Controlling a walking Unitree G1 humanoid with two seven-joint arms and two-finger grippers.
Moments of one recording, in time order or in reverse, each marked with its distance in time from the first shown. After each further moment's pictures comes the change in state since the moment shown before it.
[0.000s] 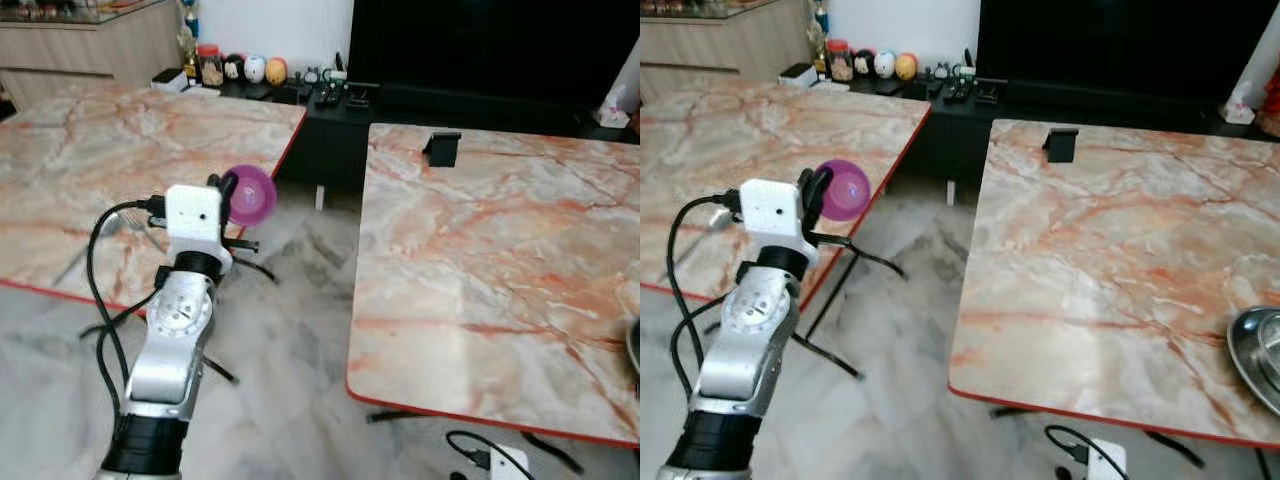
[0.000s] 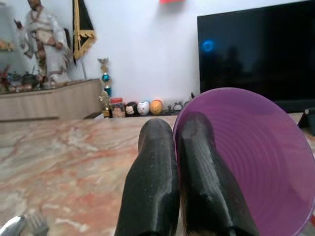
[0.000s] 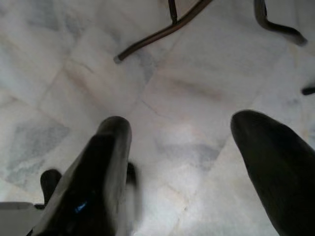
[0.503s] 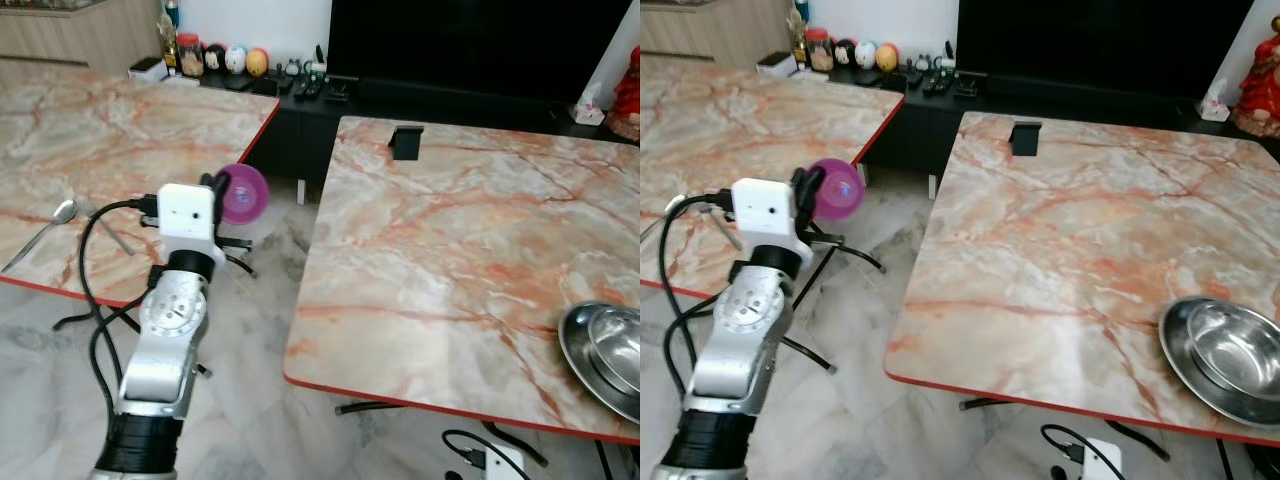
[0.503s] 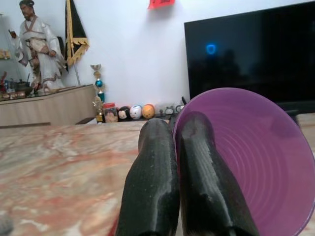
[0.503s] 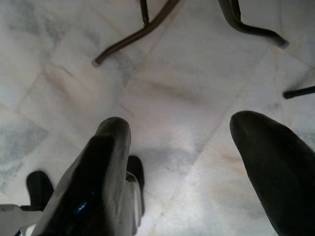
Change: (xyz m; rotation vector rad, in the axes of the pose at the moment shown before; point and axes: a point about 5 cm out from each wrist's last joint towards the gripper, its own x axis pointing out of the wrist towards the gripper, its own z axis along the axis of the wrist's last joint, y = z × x) left arm 0.000 -0.005 0.001 -0.015 -0.003 -0.010; right arm -0.001 -0.001 -0.003 0.004 0.012 -0.002
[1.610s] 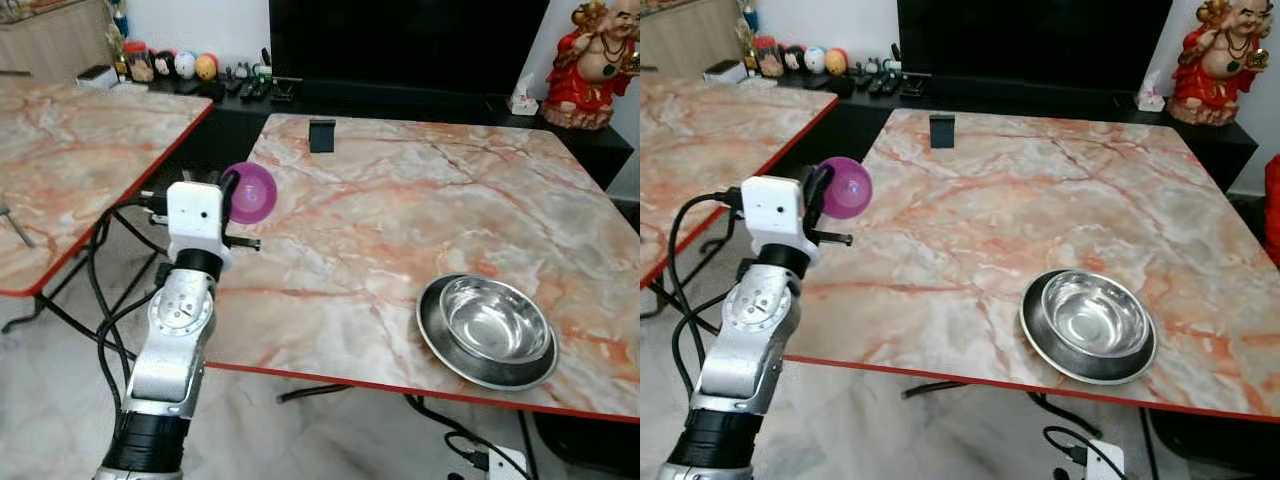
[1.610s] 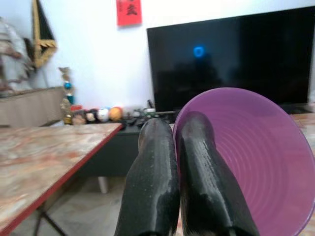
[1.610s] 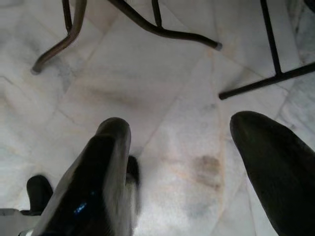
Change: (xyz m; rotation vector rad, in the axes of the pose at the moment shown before) left arm 0.001 0.004 0.001 0.015 -0.005 0.004; right arm 0.000 0.002 0.001 -0.002 -0.003 0.013
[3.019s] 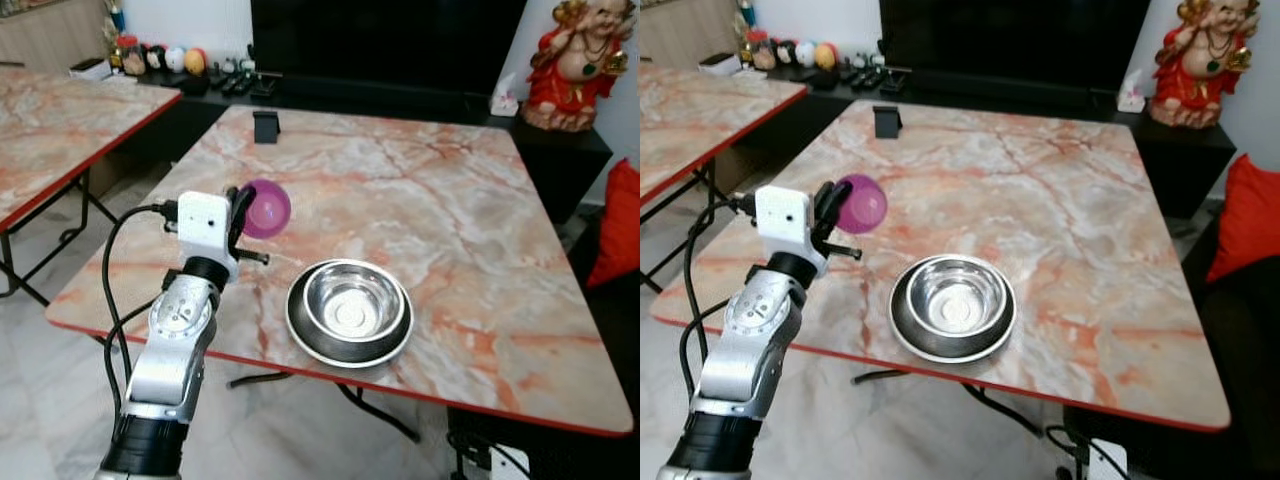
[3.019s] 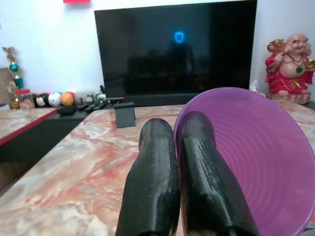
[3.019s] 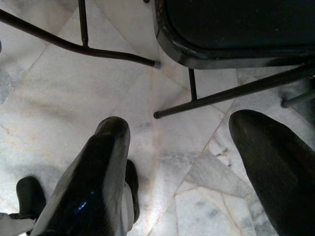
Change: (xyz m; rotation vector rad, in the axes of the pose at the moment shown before) left arm -0.003 -0.012 -0.011 -0.112 0.087 -0.154; right arm -0.001 -0.009 0.002 -0.006 -0.008 -0.024
